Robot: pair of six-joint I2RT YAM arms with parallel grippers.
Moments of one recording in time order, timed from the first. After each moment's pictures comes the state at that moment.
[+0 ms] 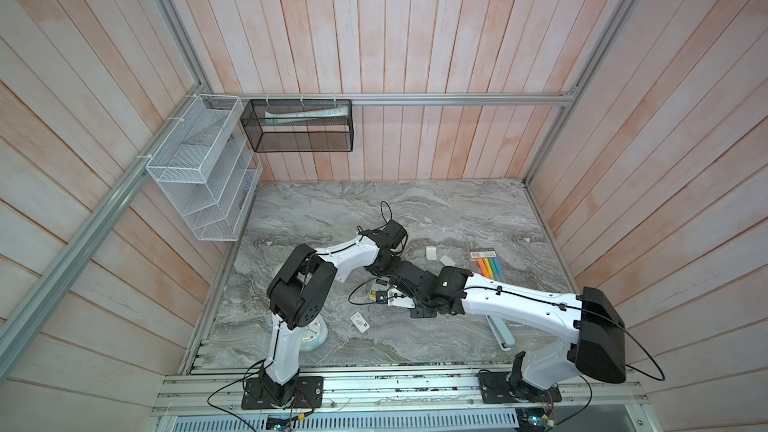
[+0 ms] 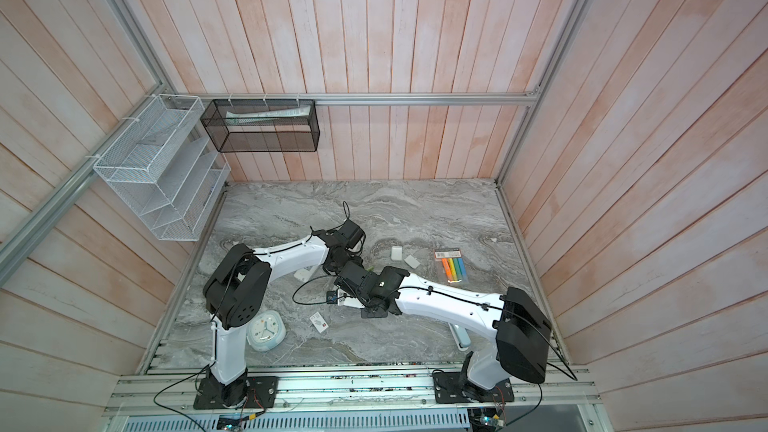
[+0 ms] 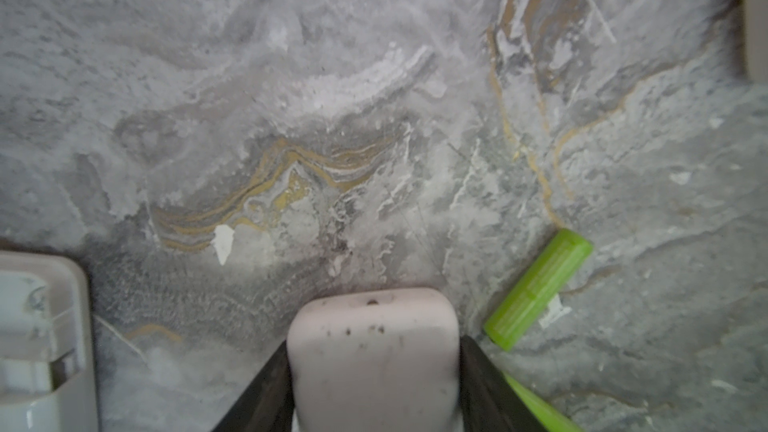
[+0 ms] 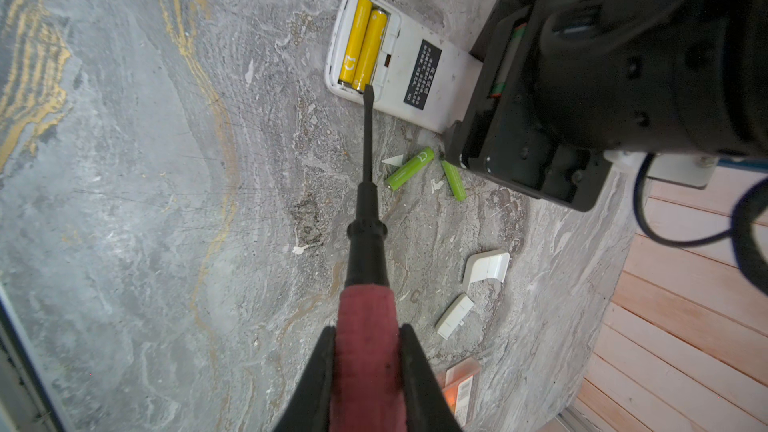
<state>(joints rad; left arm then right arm) -0.69 2.03 1.40 -0.64 -0.03 -0.30 1.12 1.52 1.14 -0.85 0.33 -0.58</state>
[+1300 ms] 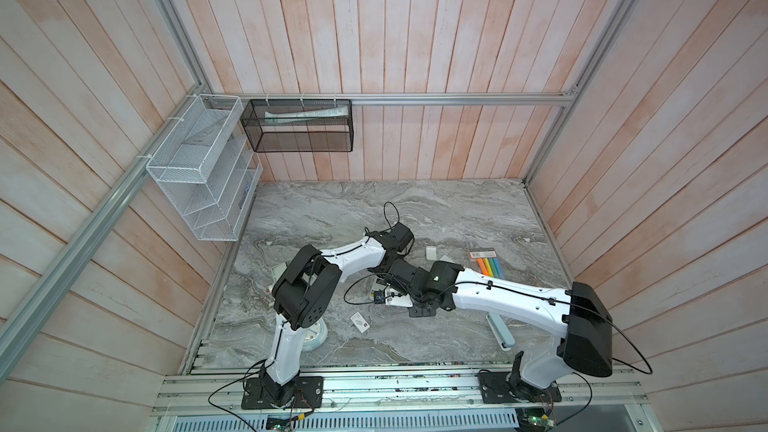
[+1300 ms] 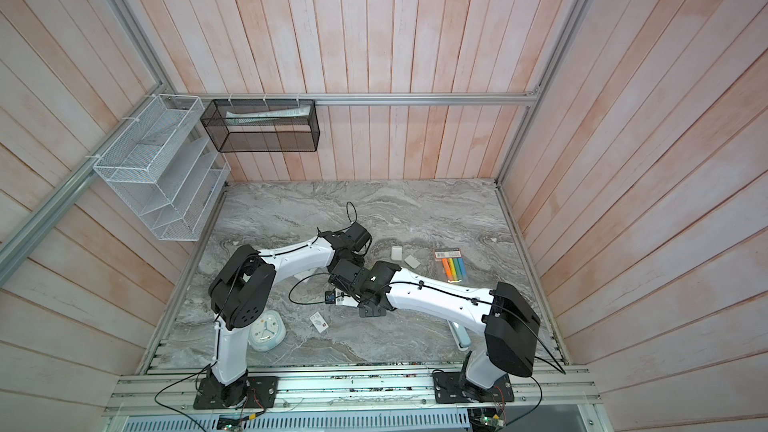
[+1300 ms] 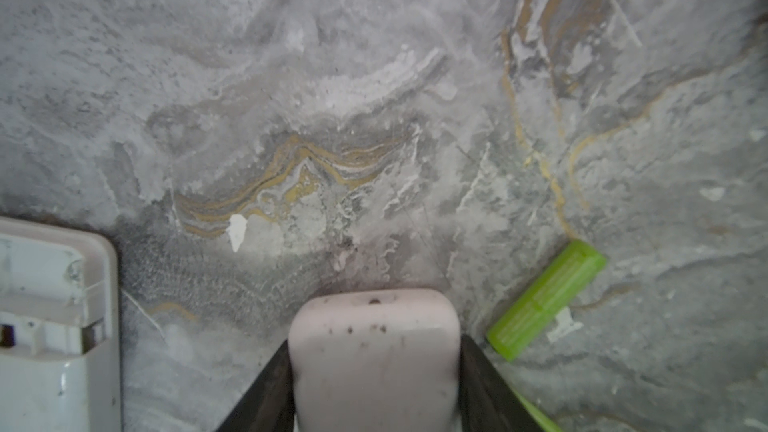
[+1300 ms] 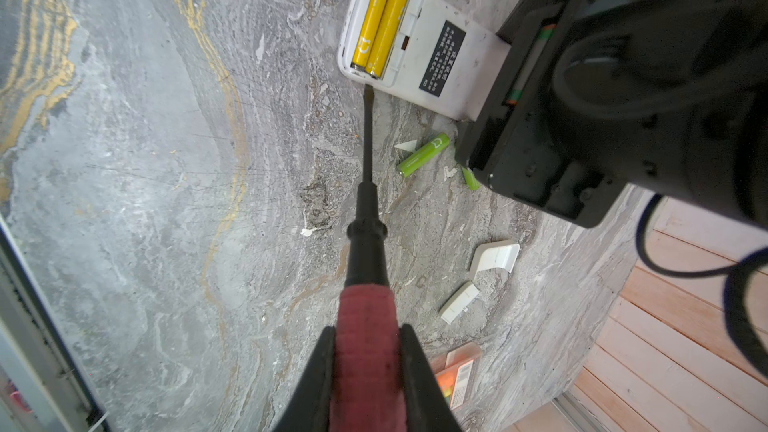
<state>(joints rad) -0.74 2.05 1.45 -0.70 -0.14 -0.36 1.12 1.57 1.23 -0.96 0.33 -0.57</state>
